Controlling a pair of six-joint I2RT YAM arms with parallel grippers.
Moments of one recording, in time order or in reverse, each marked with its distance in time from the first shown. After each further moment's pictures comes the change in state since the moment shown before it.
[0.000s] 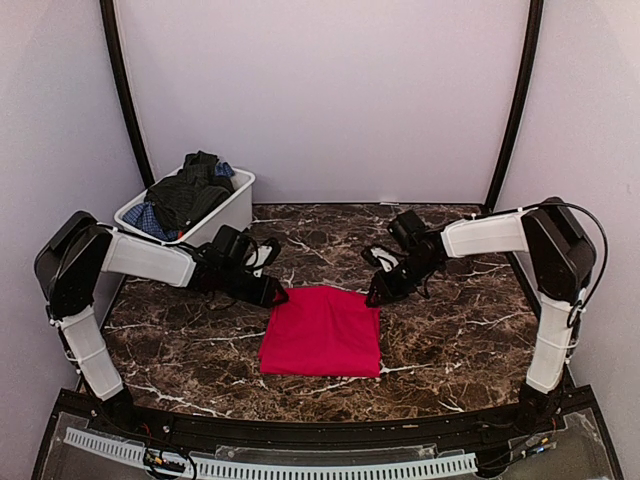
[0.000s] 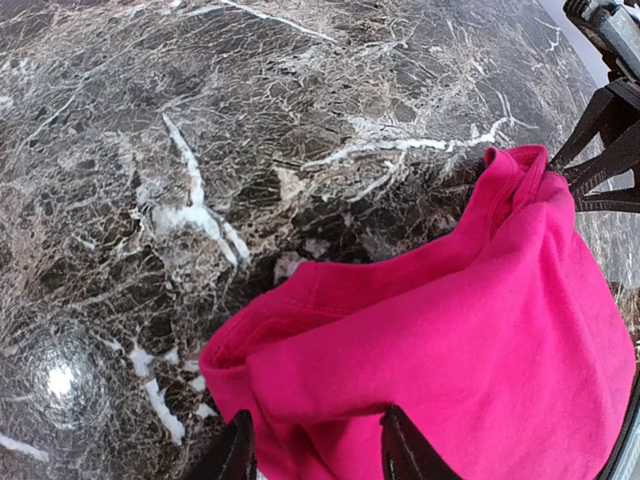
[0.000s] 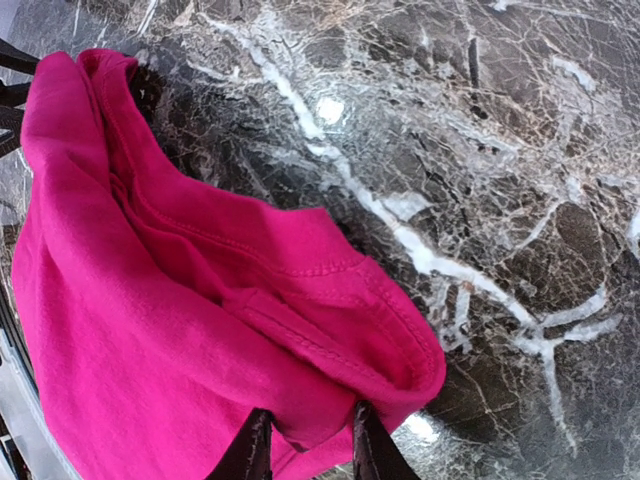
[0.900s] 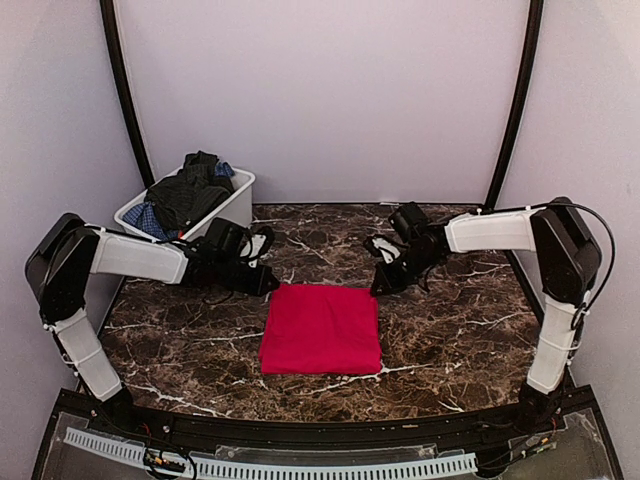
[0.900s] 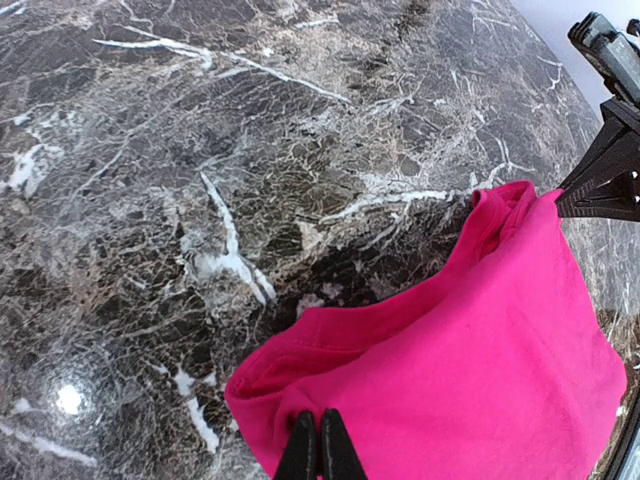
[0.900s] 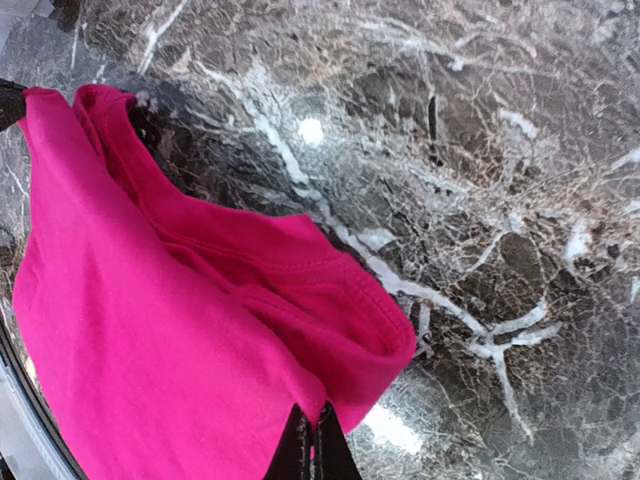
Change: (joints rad) left arm 0.018 -0.027 0.010 0.029 -0.035 -0.001; right arm 0.000 -0.018 0.029 -0.012 0.061 0.016
